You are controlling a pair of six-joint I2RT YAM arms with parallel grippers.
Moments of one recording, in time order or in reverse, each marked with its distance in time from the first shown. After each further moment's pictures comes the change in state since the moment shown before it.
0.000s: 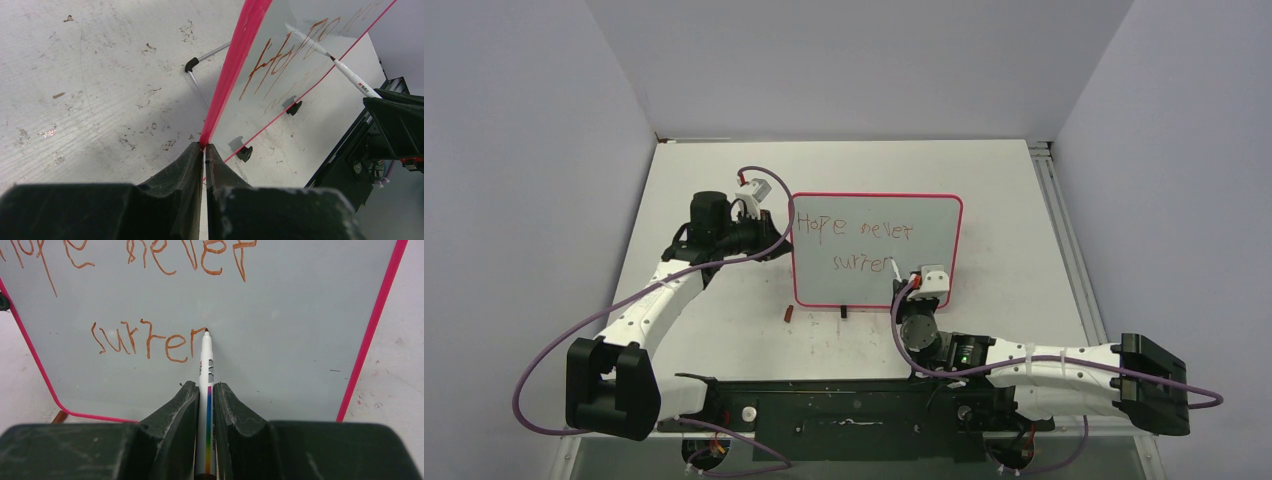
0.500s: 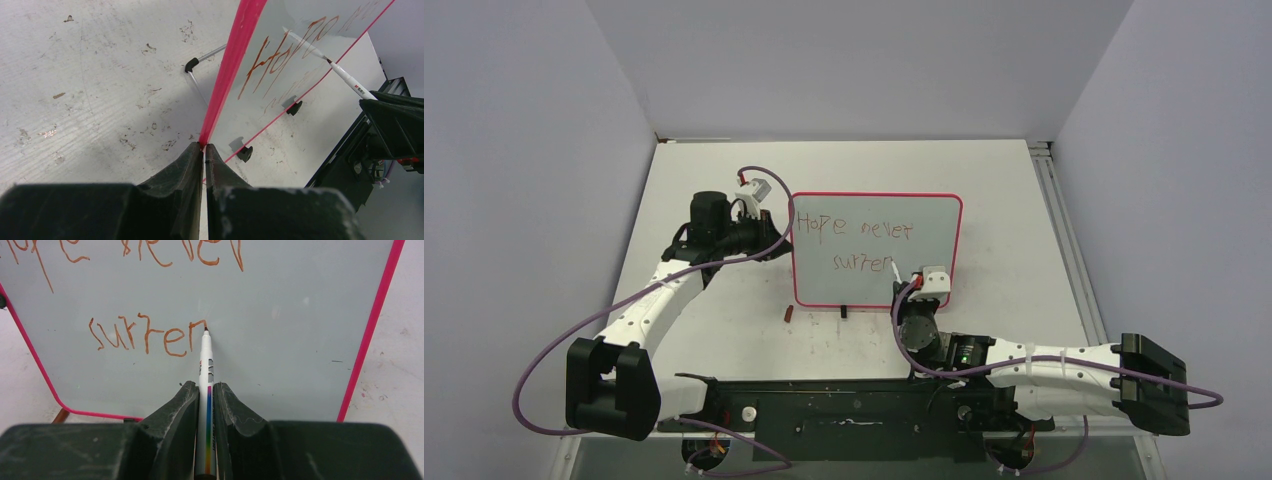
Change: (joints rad) left arm 0.000 0.000 0.000 0.000 0.000 0.000; right arm 0.000 0.000 0.000 -0.038 -0.001 0.055
